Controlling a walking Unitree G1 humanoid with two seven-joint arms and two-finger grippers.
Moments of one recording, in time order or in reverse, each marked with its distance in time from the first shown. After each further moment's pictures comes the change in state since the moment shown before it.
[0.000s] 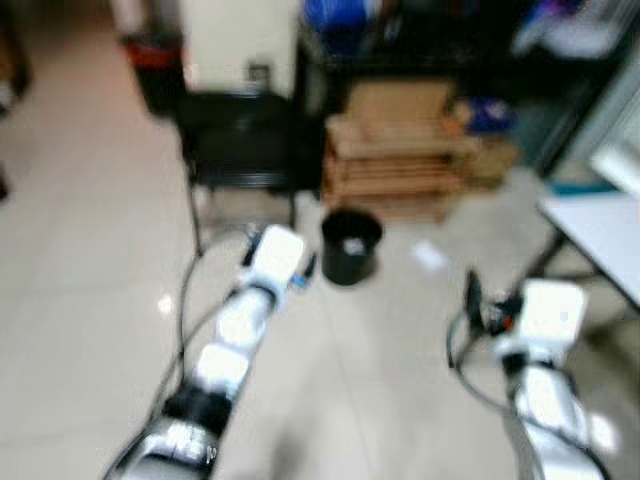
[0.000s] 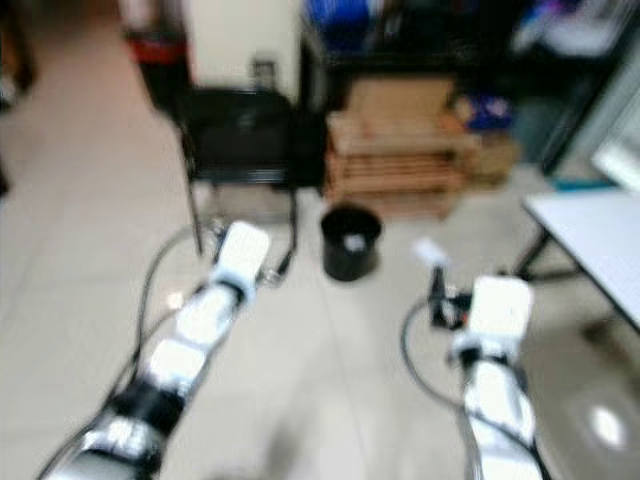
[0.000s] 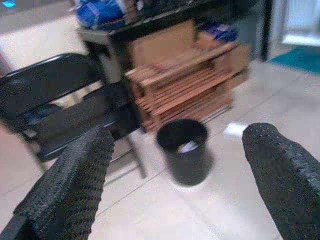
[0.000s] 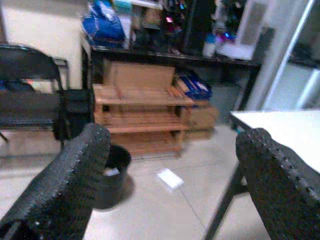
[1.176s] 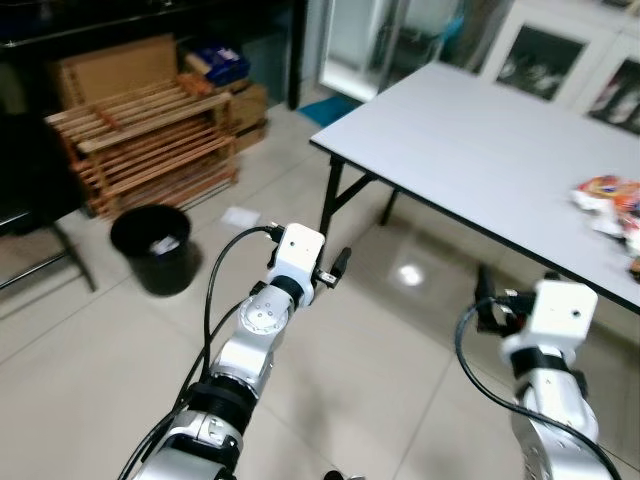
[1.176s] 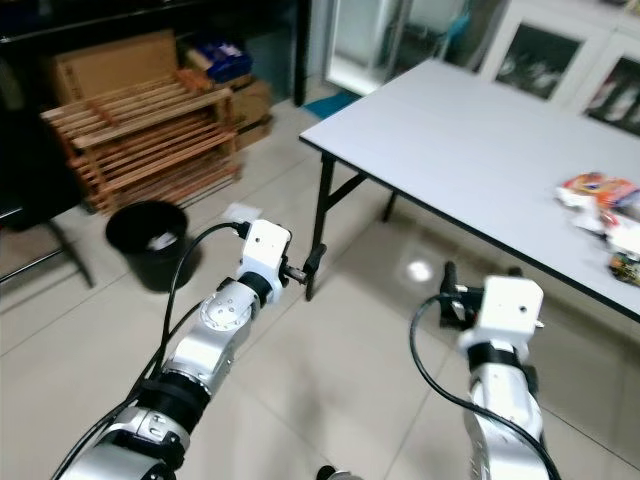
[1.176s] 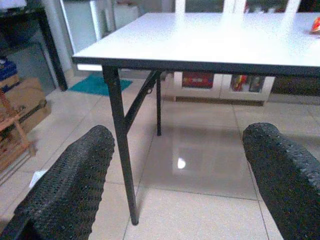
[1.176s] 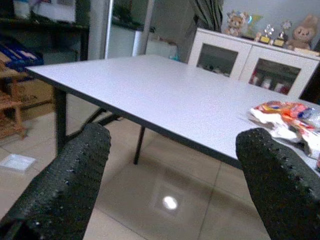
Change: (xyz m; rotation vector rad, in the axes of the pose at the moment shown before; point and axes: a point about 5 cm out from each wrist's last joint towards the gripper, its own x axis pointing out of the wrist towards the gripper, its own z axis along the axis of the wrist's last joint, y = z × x) left arm 0.006 -0.015 0.001 -0.134 -0.002 -0.105; right arm 0.002 0.001 0.005 -0.001 -0.012 0.000
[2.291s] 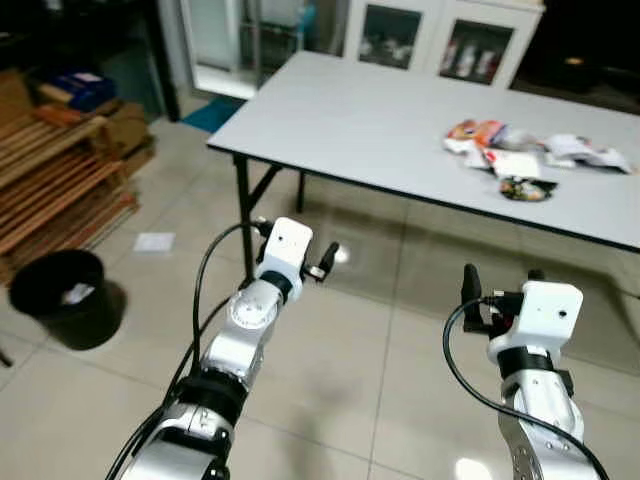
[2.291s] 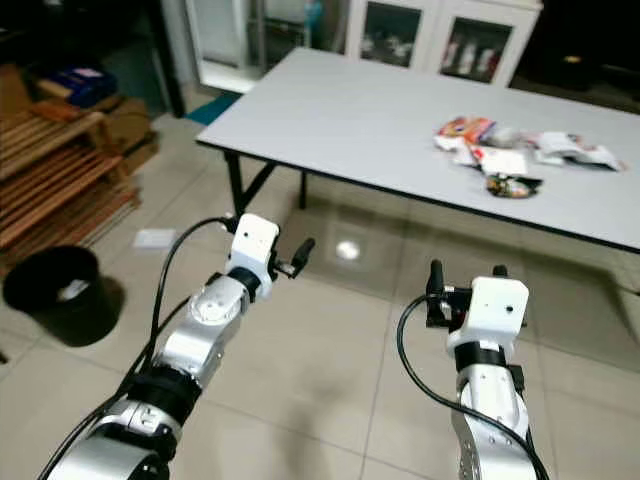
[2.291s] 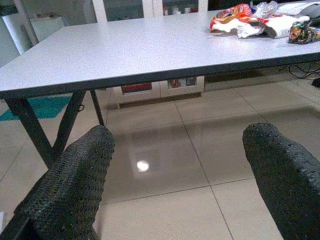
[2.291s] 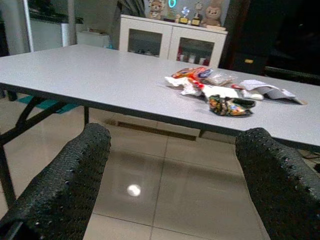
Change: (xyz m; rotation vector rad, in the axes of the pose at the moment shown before) left arm 0.001 0.010 0.001 0.007 0.004 0.015; right arm -0.002 0.004 -0.002 0.009 0.000 0.004
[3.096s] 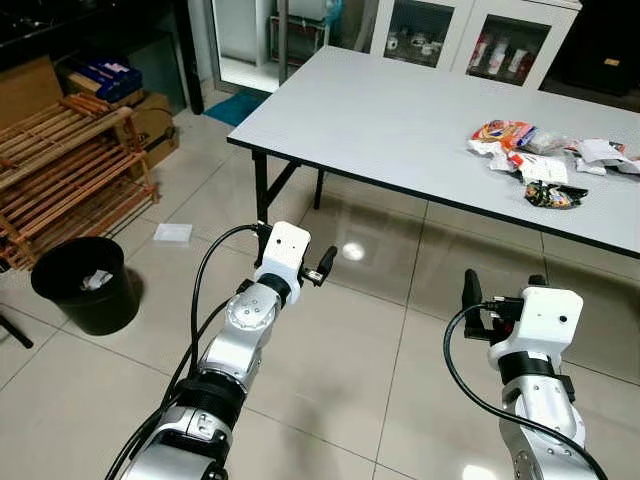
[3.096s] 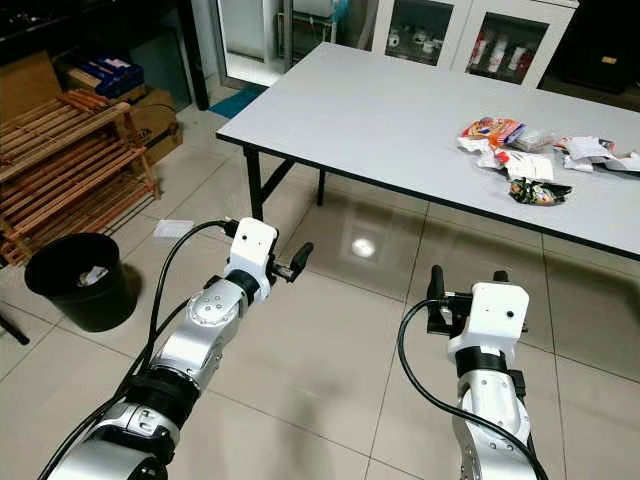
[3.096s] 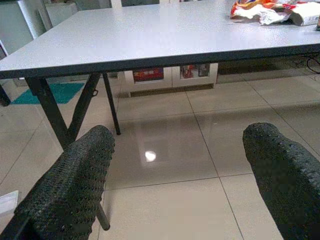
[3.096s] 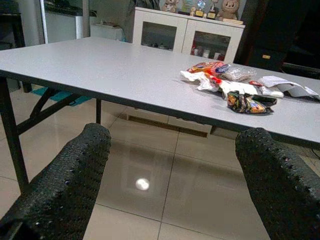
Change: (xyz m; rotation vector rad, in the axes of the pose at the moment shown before) left arm -0.002 0.000 -0.004 -0.010 0.017 0.001; right arm -0.004 -0.001 -0.003 -0.002 0.015 -0.001
